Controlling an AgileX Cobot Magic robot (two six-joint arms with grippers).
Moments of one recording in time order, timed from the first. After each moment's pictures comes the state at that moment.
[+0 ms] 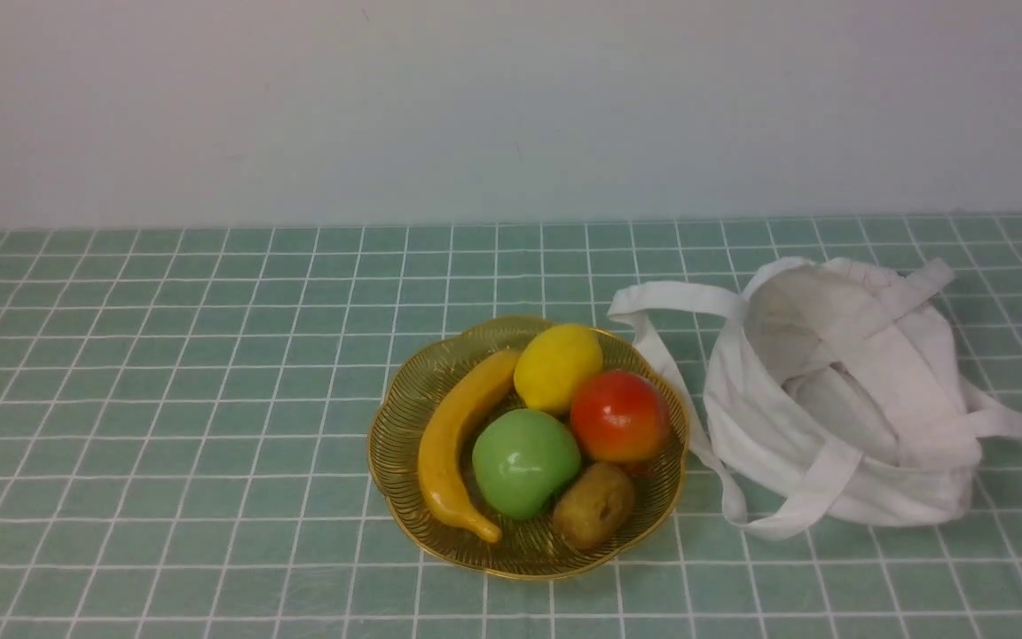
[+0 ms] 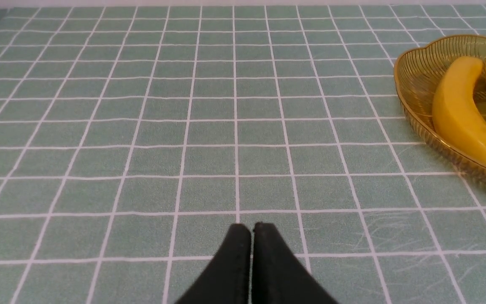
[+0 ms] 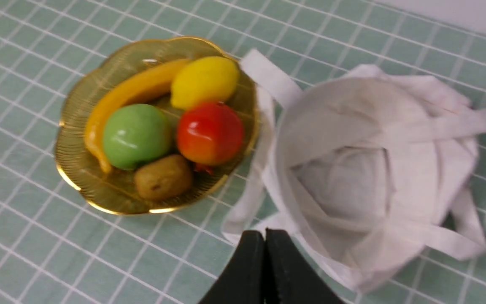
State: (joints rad) right arm 0.04 0.91 -1.11 0.33 1.15 -0.41; left arm -0.08 -0.01 0.02 0.05 0.41 -0.10
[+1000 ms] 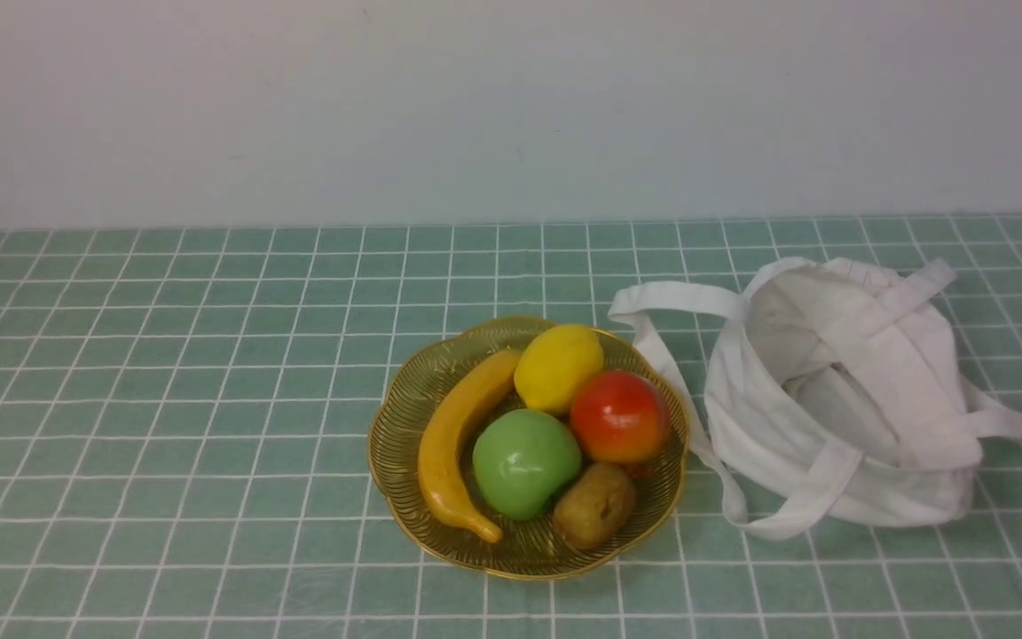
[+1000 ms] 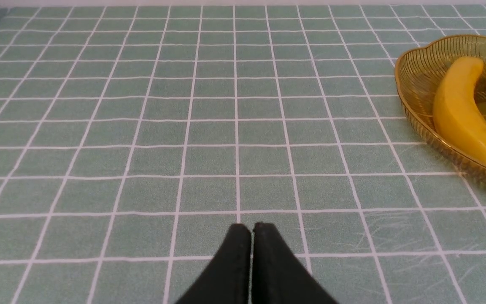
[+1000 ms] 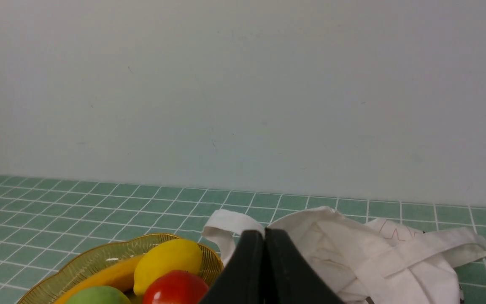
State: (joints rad) right arm 0.30 0.46 -0.30 0.76 0.05 -0.67; left arm -0.08 -0.01 0.02 0.05 0.41 -0.10
